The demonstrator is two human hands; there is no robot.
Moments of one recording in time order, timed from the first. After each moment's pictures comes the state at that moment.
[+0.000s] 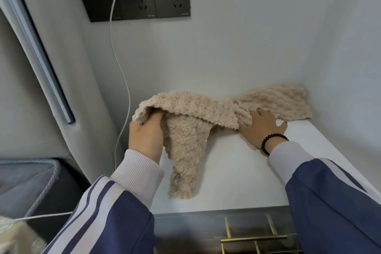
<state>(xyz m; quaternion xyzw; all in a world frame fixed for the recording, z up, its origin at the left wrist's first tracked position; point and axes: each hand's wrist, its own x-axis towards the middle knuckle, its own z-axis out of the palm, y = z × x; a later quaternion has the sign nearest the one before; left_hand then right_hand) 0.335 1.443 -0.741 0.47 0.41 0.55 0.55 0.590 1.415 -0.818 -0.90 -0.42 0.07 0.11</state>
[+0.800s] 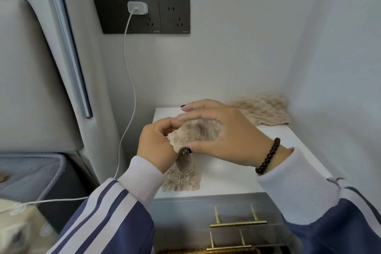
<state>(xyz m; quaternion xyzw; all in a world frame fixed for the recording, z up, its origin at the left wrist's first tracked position) 0.312 1.400 -0.738 0.68 0.33 0.46 0.47 0.454 1.325 -0.693 -0.56 -0.72 0.11 0.39</state>
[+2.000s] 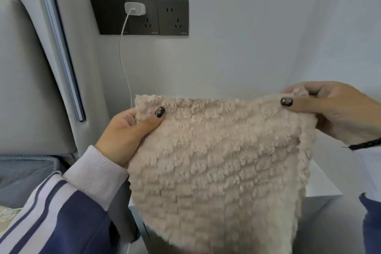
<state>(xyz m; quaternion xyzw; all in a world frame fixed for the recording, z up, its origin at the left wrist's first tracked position) 0.281 1.415 -0.706 0.55 0.28 0.43 0.65 0.566 1.268 -0.645 -0.60 -0.45 0.35 0.55</state>
